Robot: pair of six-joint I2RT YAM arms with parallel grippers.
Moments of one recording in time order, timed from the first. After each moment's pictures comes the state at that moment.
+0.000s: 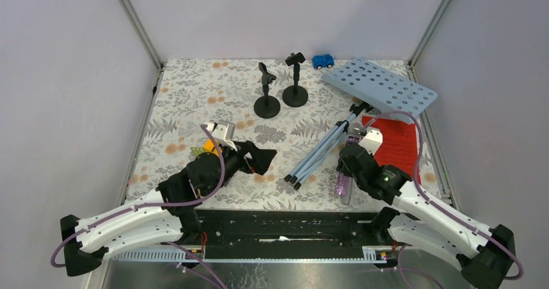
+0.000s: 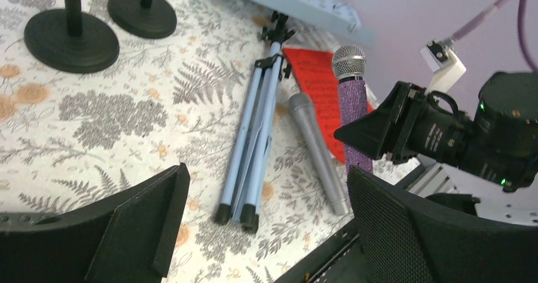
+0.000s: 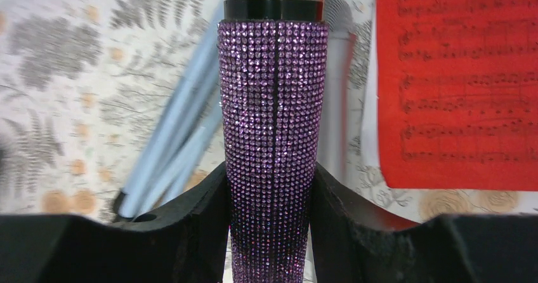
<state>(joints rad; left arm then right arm) -1.07 0.68 0.62 -0.04 -0.40 -0.57 0.82 0.79 0.60 -0.63 0.60 0.86</state>
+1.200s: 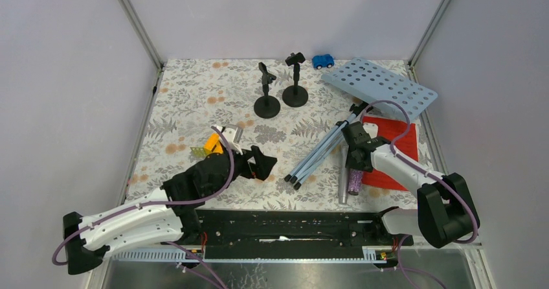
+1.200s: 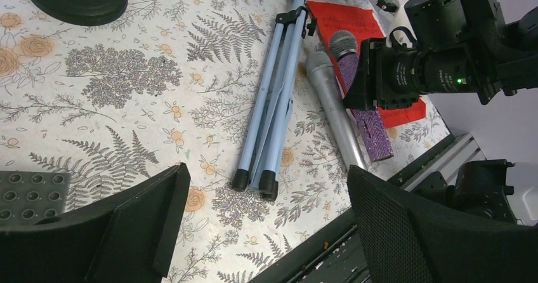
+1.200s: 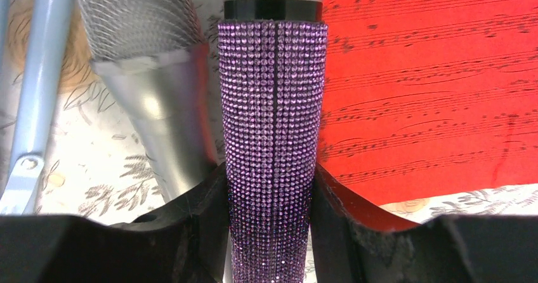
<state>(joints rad) -1.07 0.71 0.61 -0.18 -0.37 -0.60 0.40 1.30 0.69 -0.65 0.41 0.60</state>
